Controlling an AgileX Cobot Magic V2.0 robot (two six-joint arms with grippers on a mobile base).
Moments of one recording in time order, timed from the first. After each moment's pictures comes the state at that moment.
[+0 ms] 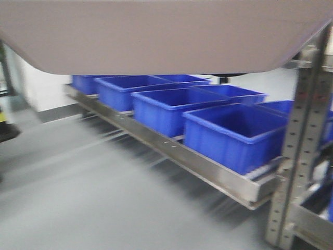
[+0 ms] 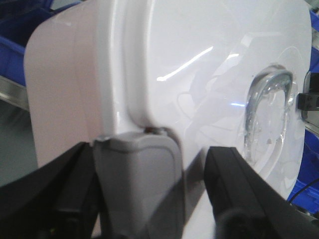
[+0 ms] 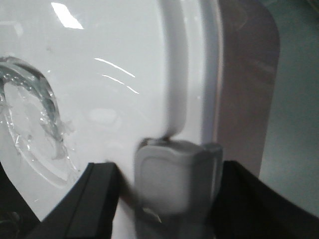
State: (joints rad) left arm 0.01 0.89 -0.91 -1.20 1.04 0.84; right arm -0.13 0.95 -1.03 1.04 1.17 -0.61
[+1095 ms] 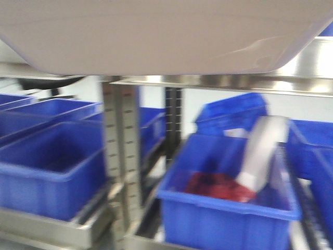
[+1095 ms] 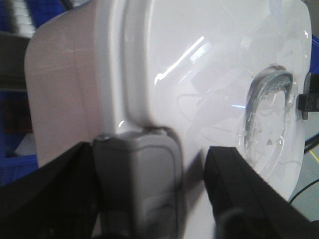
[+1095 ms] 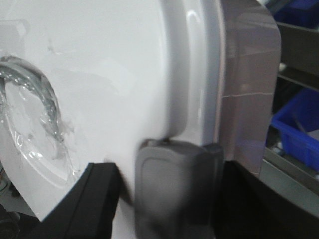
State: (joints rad) left arm 0.01 0.89 -0.91 -1.20 1.04 0.84; right arm -0.13 0.95 -1.03 1.04 1.17 -0.61
